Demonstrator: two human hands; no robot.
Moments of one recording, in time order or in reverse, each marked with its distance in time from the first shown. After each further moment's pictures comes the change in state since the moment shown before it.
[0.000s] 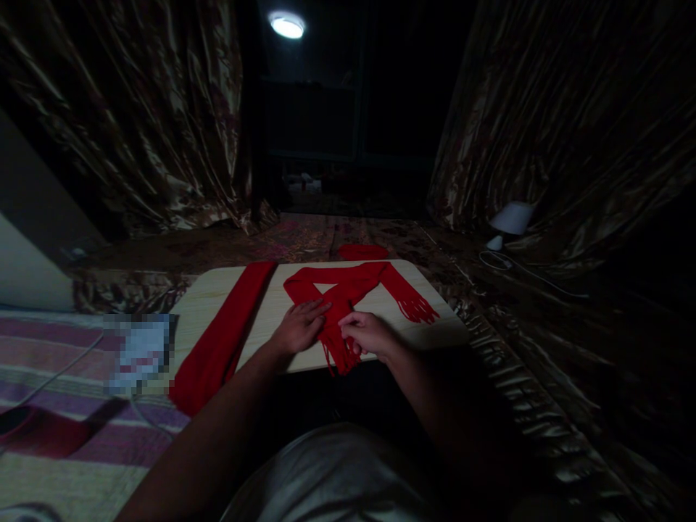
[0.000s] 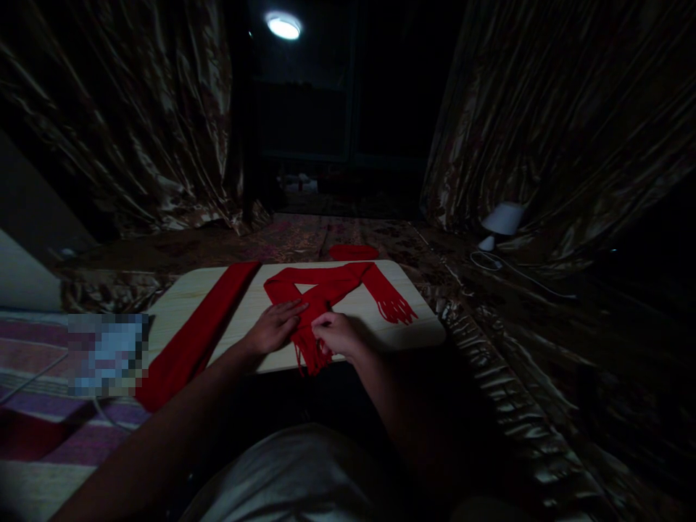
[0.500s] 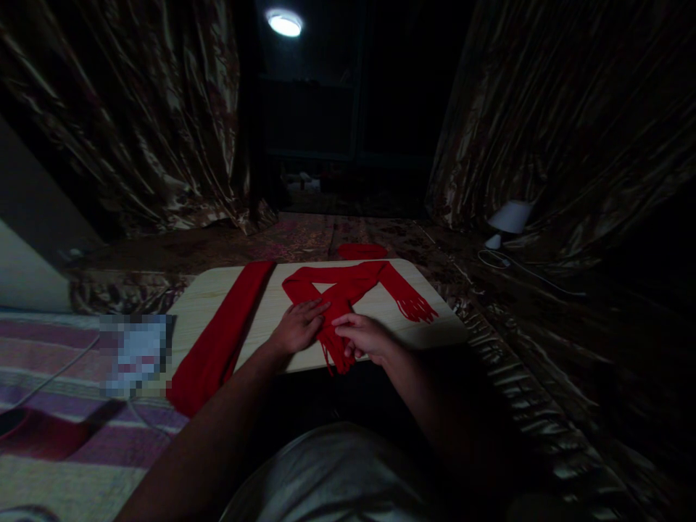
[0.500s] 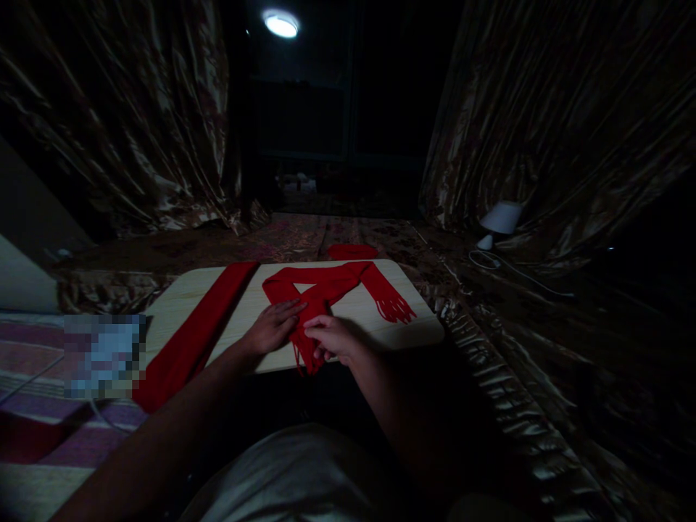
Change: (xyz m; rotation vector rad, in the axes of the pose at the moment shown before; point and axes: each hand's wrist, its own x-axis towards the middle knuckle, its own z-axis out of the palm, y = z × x) left_hand 0.001 -0.001 0.000 0.016 0.028 0.046; right_hand 0.001 0.005 0.004 0.131 -0.111 0.062
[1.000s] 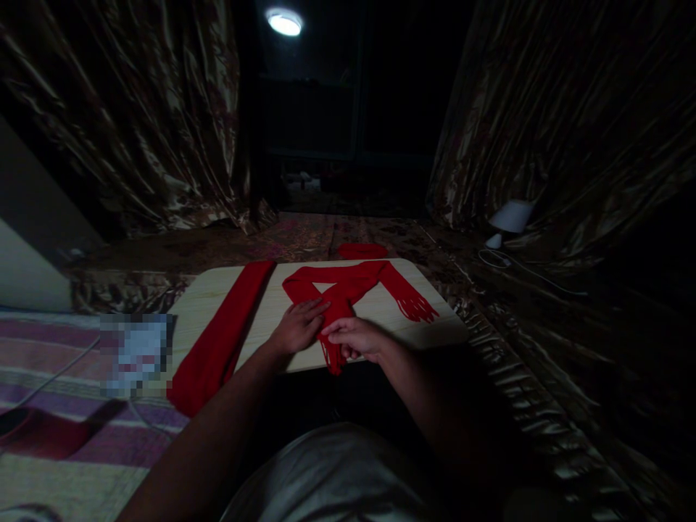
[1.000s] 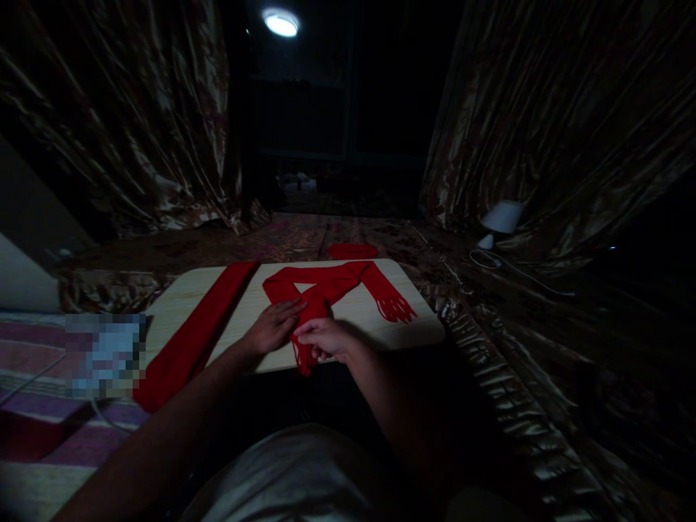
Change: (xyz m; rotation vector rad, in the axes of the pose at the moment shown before) left_hand 0.000 -0.002 0.001 0.014 -0.006 0.025; right_hand 0.011 0.004 0.000 0.013 -0.224 -0.029
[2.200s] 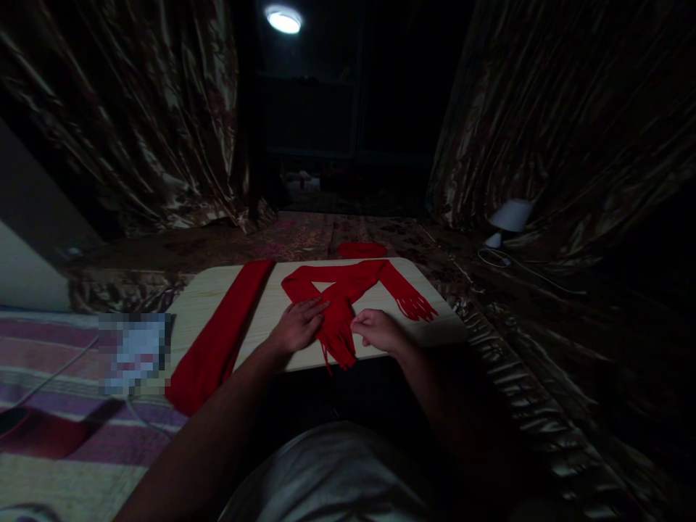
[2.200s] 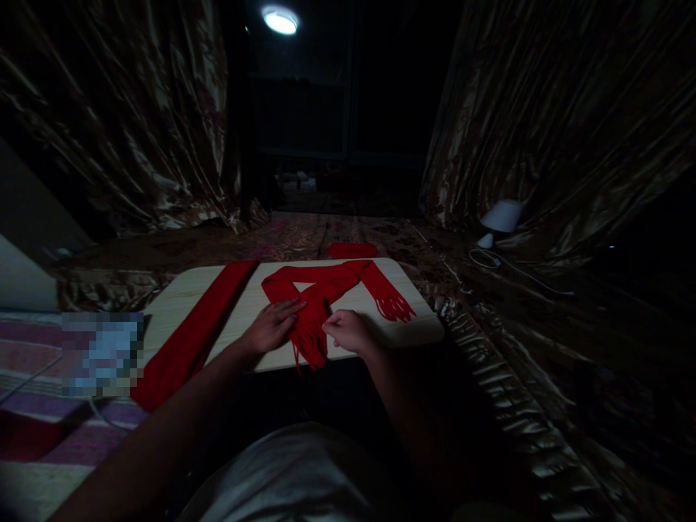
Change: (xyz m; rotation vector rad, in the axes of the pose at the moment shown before) left_hand 0.001 0.002 -0.002 -0.032 -0.025 -0.055; right_hand -0.014 0.005 -0.031 -0.226 0.417 -0.082
